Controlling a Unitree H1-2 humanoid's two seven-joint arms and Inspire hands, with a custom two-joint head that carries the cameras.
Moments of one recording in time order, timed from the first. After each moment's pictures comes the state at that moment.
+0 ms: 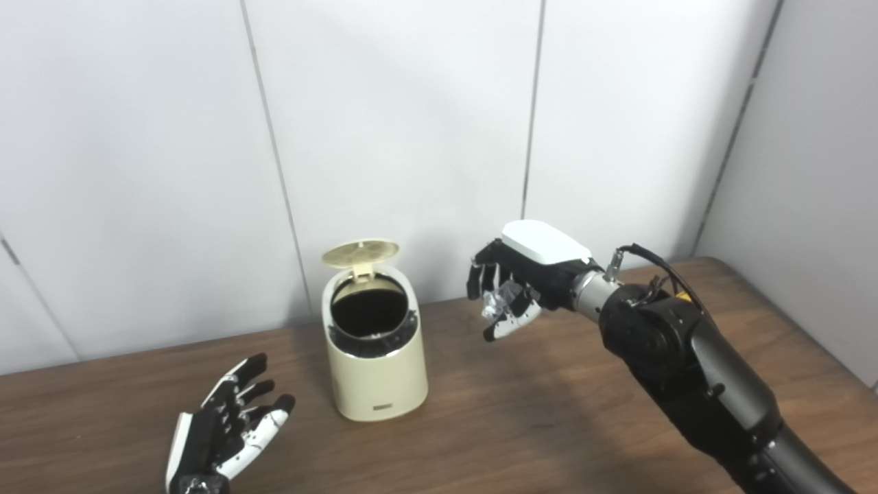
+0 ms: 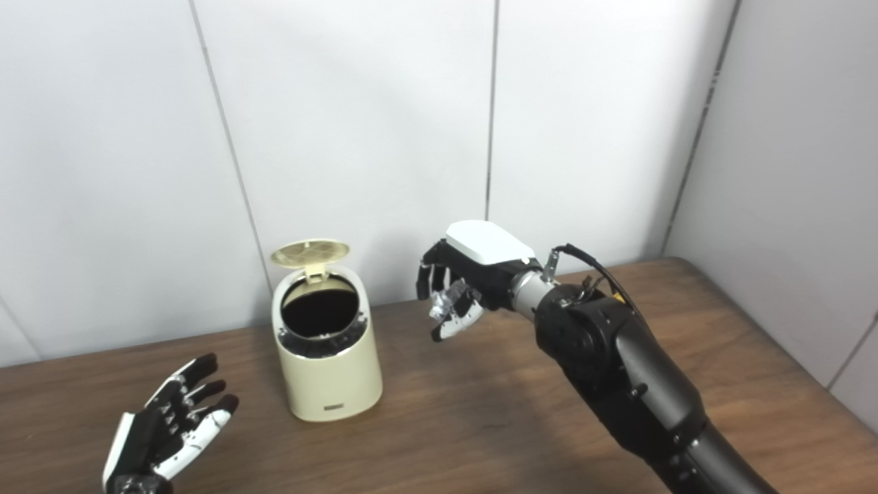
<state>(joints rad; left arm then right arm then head) -0.25 0.05 0.00 0.11 0.04 -0.05 -0.03 -0.61 -0.53 0.24 -0.24 -0.70 0.28 0.51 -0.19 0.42</state>
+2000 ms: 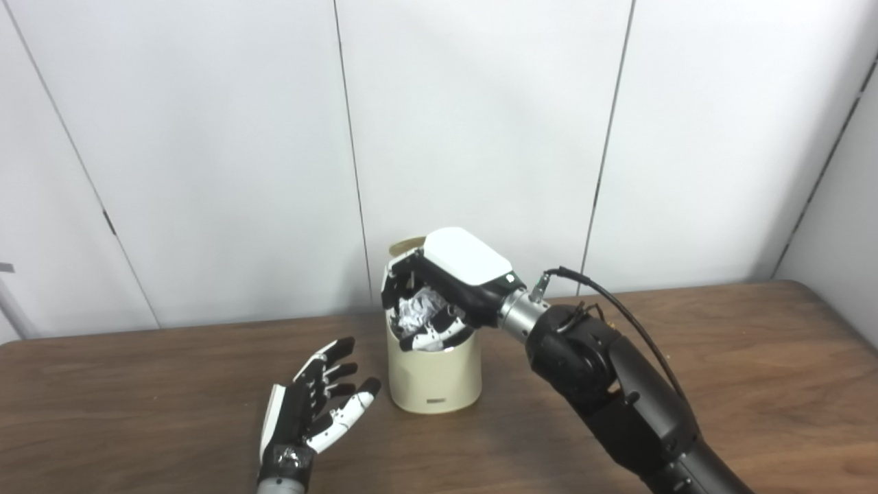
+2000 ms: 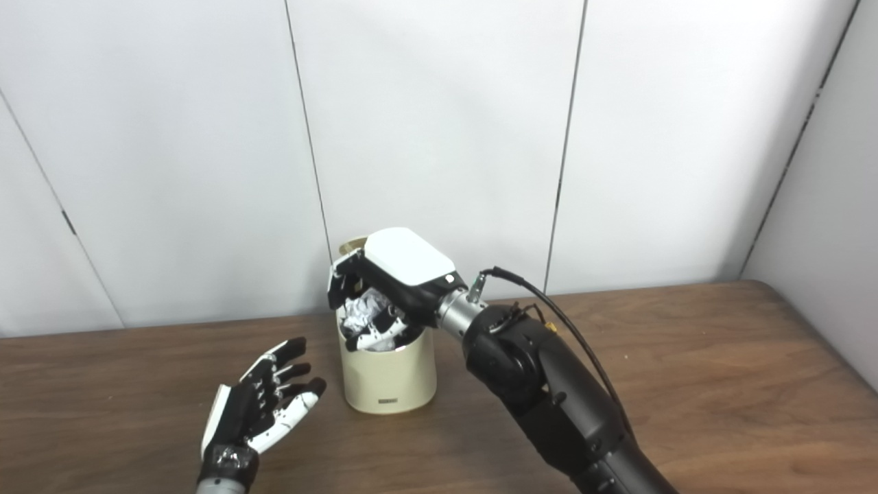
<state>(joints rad) -0.25 -0.01 -0.05 0.13 0.12 -0.06 0.03 -0.74 -0.26 0.37 0.12 -0.73 -0.14 0.21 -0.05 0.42</state>
